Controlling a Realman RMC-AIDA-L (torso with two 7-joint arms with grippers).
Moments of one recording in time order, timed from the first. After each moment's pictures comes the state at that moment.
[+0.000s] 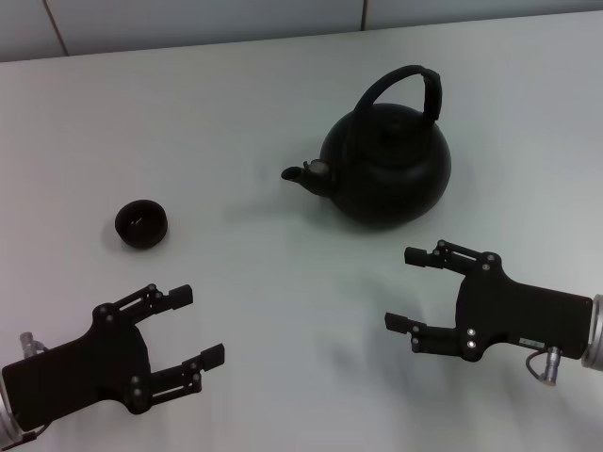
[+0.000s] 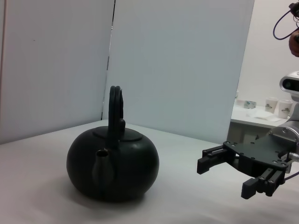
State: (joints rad) left arm -0.29 -2.02 1.18 0.33 1.45 1.56 -0.82; right arm 0.26 2.08 -0.82 -0.39 -1.73 -1.56 0.65
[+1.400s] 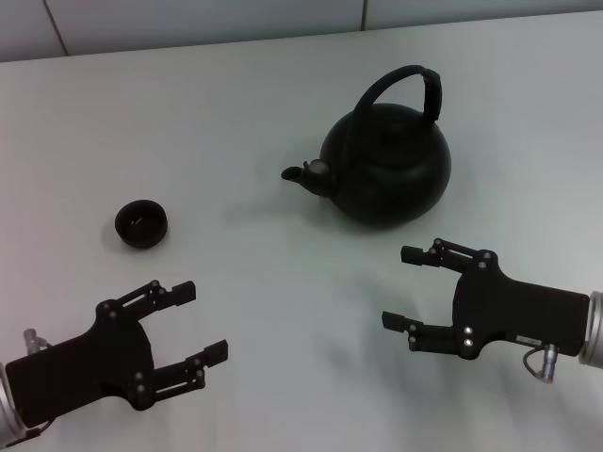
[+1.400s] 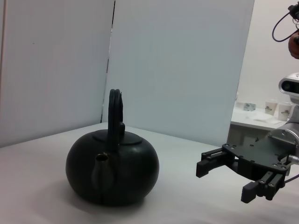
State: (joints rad) left arm -0.30 -2.03 1.18 0.33 1.44 1.56 -0.82; right arm 0.27 2.08 -0.82 -0.39 -1.74 -1.56 0.65
